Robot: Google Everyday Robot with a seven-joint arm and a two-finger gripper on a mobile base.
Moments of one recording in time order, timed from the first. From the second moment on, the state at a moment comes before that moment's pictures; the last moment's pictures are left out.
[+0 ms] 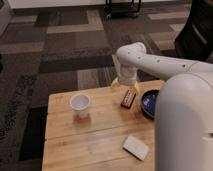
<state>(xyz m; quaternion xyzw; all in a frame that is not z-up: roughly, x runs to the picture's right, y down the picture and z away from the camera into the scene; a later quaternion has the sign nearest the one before) 0.125 0.008 0.825 -0.21 0.26 0.76 0.56</state>
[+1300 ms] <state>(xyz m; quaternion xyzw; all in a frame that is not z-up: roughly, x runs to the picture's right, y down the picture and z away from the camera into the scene) 0.118 0.024 0.875 -0.24 0.24 0.73 0.59</state>
